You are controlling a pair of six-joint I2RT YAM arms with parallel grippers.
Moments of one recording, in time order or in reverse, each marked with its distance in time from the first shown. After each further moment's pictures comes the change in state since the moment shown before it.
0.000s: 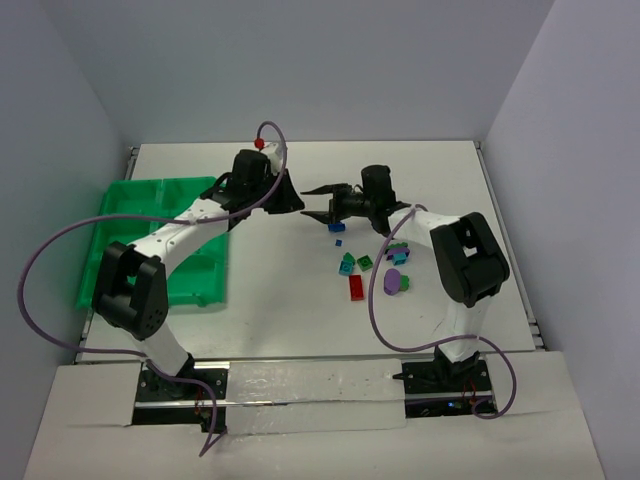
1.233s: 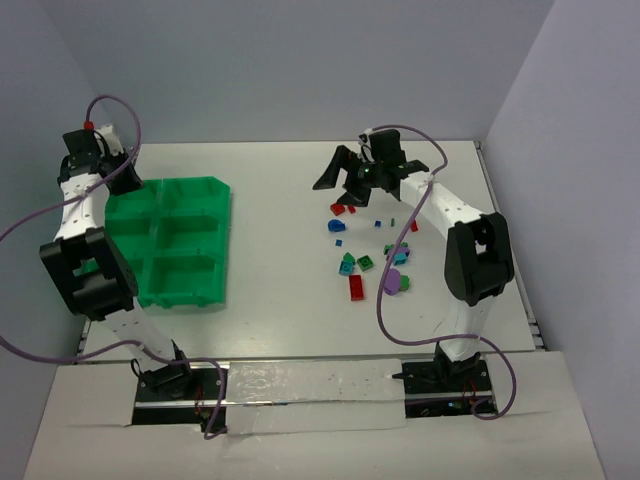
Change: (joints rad) left arm 0.859 0.124 0.273 -0.315 0.000 0.476; right arm -0.069 -0.005 0.401 -0.688 0.204 -1.285
